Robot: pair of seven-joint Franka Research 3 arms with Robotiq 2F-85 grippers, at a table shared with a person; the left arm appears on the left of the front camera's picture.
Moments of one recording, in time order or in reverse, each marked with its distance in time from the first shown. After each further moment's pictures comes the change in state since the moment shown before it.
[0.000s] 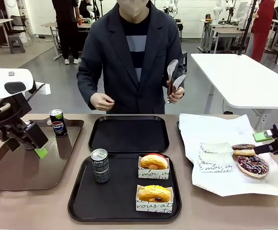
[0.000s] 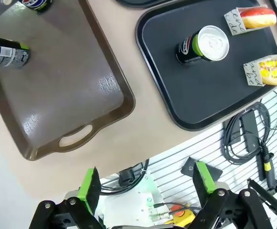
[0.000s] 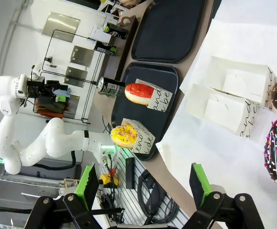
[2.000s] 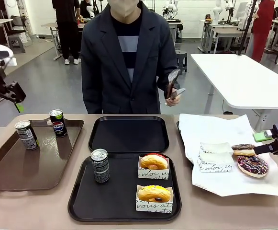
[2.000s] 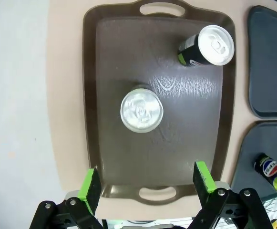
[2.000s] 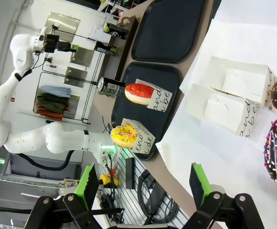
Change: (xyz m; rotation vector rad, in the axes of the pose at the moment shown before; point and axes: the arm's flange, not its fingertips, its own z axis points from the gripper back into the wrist) left arm 0.133 0.214 -0.017 0.106 0.025 0.445; right arm 0.000 0.000 0.001 0.000 -0.001 0.000
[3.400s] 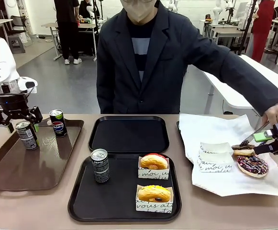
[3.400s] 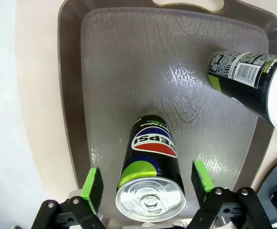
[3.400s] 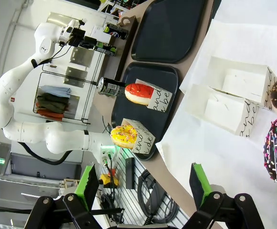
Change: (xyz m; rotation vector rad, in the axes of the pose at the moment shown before) left arm 0.046 -0.001 -0.108 0.042 0.114 0.020; right arm 0.000 0.000 0.000 0.000 0.000 0.000
